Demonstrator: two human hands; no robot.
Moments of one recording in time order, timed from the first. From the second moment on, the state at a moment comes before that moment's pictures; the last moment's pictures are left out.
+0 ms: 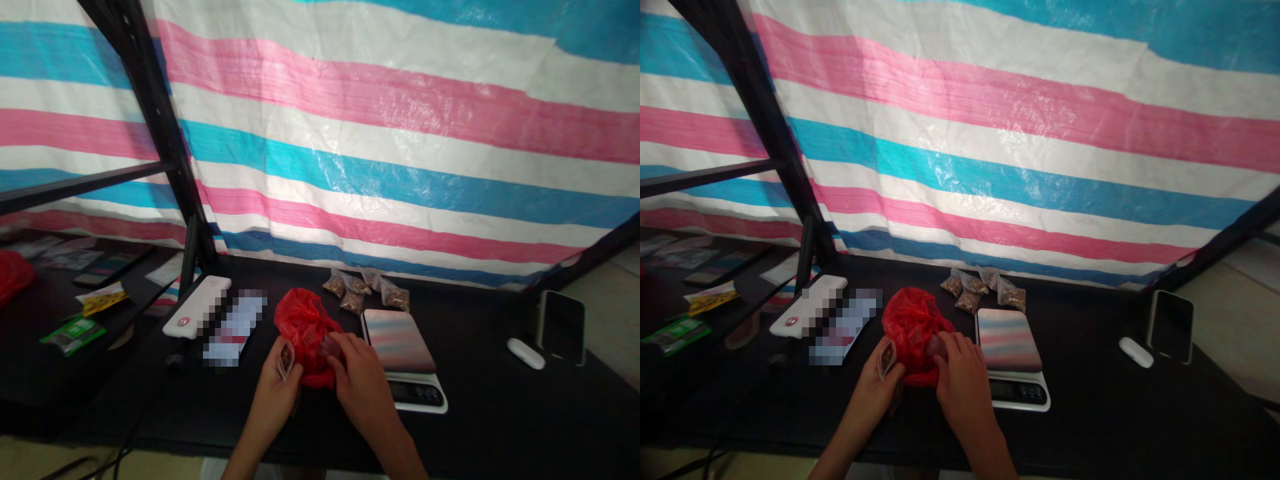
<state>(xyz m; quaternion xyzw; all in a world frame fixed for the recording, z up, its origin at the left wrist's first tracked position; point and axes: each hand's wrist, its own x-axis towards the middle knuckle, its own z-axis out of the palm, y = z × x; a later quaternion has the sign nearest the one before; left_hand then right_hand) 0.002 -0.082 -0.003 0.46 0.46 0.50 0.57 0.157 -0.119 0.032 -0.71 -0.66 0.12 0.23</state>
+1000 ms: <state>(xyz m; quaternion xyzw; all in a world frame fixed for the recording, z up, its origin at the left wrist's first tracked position) 0.000 -0.083 0.004 0.43 0.46 0.53 0.57 0.147 -0.123 0.029 -0.69 -0.67 0.12 0.25</state>
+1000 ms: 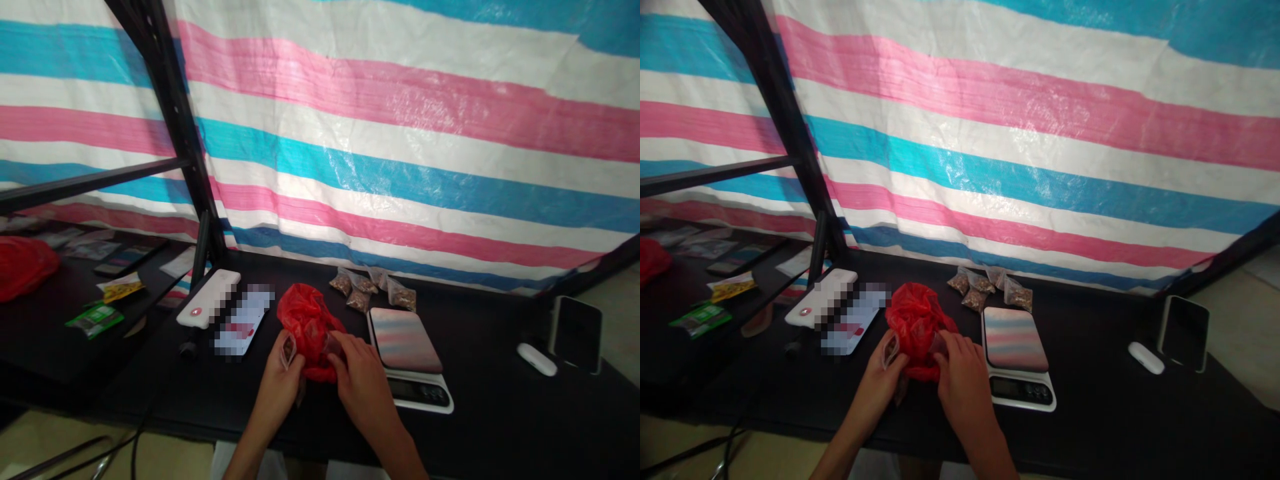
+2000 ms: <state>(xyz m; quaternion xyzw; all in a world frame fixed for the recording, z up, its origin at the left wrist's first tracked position) 0.004 -0.097 0.009 0.56 0.40 0.49 0.54 0.147 -0.122 0.049 -0.55 -0.75 0.03 0.36</state>
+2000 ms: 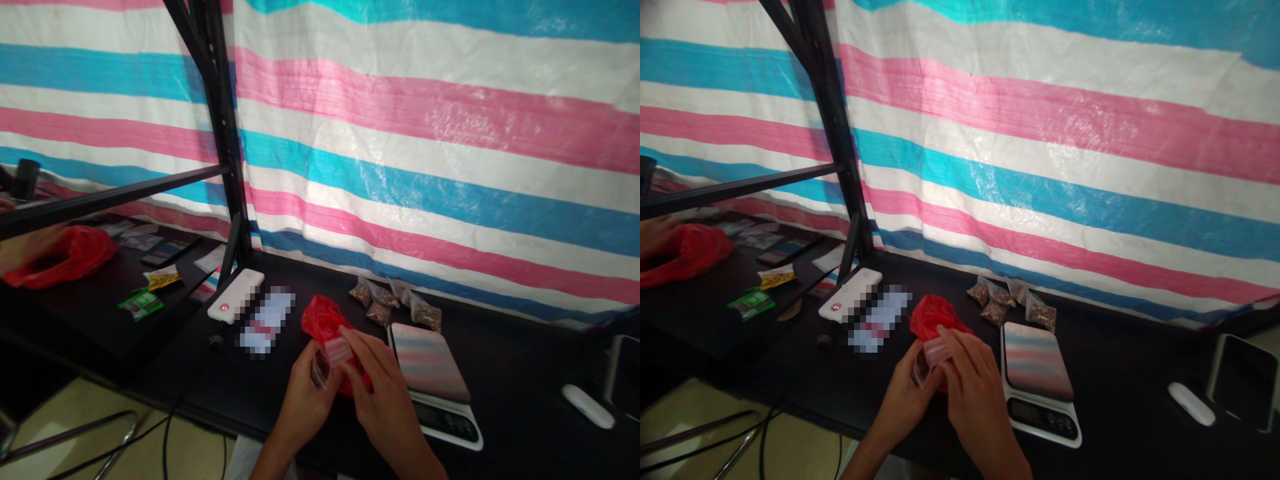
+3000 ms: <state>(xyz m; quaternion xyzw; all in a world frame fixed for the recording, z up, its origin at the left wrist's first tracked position) 0.003 -0.072 0.057 0.67 0.47 0.45 0.37 0.174 -0.072 0.048 -0.63 -0.69 0.06 0.36</state>
